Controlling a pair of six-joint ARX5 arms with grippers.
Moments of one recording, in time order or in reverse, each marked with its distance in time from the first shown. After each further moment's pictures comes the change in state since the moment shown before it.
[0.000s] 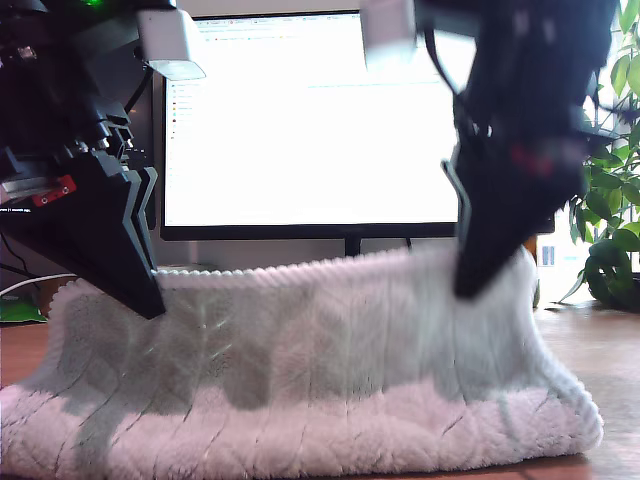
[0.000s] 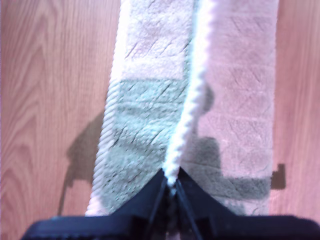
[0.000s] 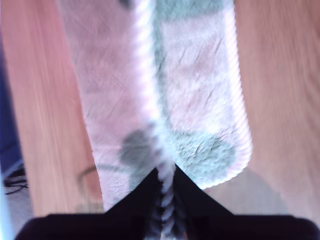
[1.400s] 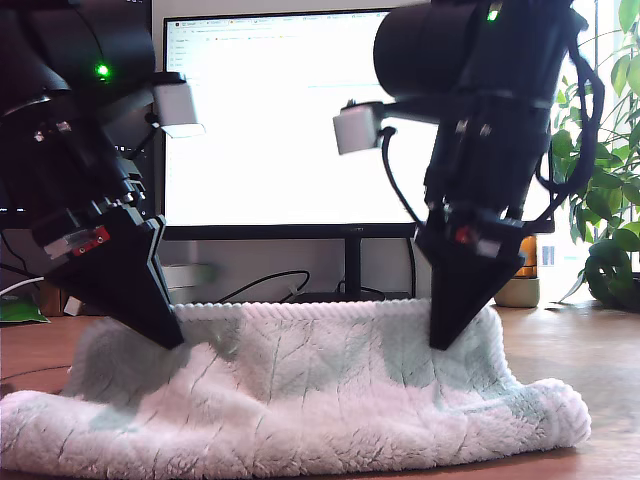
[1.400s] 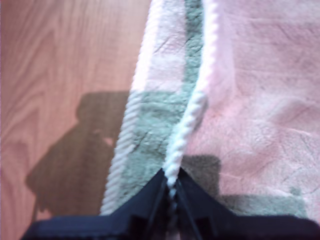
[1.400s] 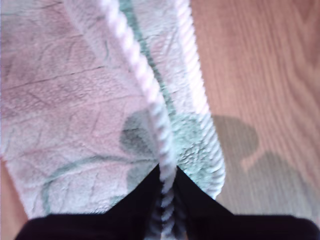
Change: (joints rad) left arm 0.129 0.143 0.000 0.148 0.116 0.000; right arm -0.085 0.209 0.014 0.150 0.020 0.001
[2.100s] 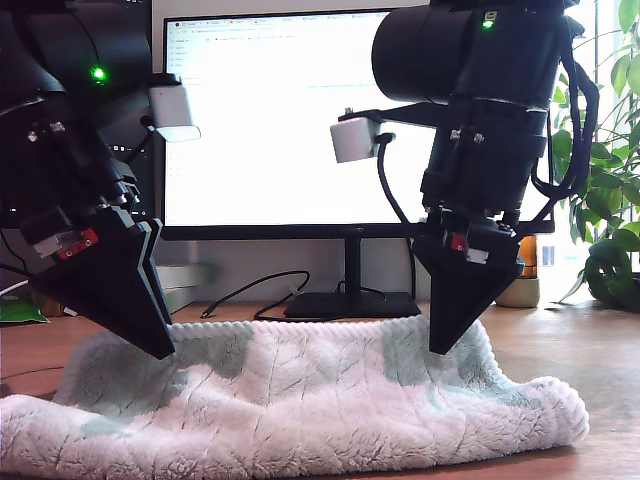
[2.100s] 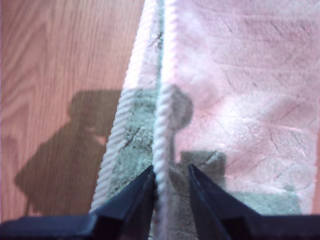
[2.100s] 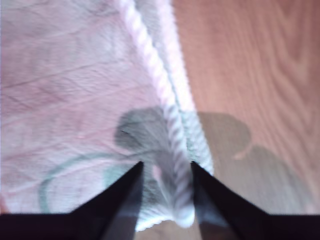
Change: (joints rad) left arm 0.000 0.001 0.000 -0.039 0.008 -0.005; right arm 0.000 0.000 0.000 0.019 0.055 0.026
